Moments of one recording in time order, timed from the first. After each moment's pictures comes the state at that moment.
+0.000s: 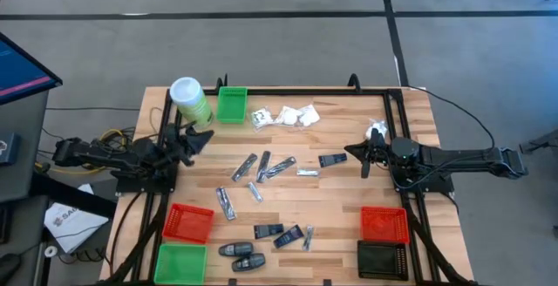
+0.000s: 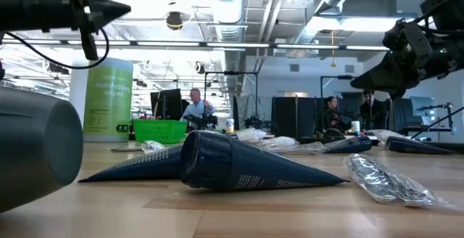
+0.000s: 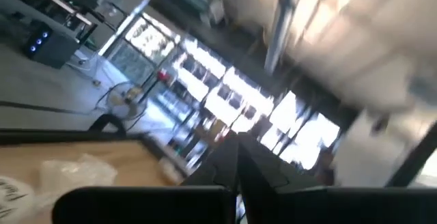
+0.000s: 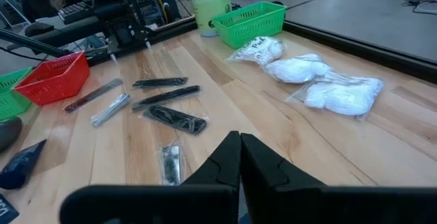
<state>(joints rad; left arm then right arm) -0.08 0.28 0.01 0.65 -0.53 -0.58 -0.09 0.31 0.02 0.05 0.24 0.29</state>
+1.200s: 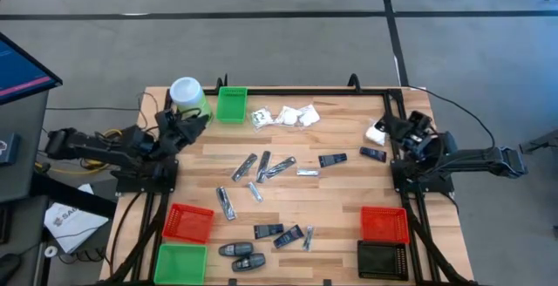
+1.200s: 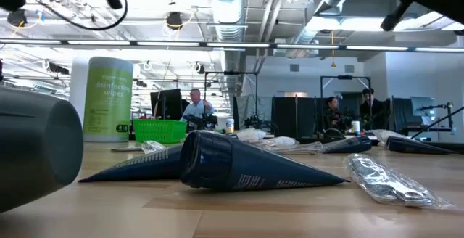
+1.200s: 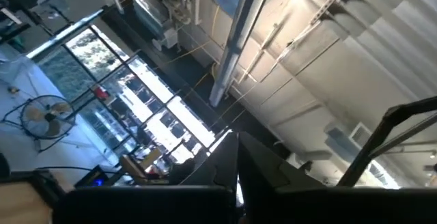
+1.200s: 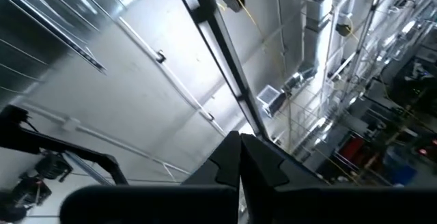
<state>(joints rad) -0.08 0.63 0.31 0.90 -0.44 -0.66 -0.08 0.31 0.03 1.10 0.29 0.80</state>
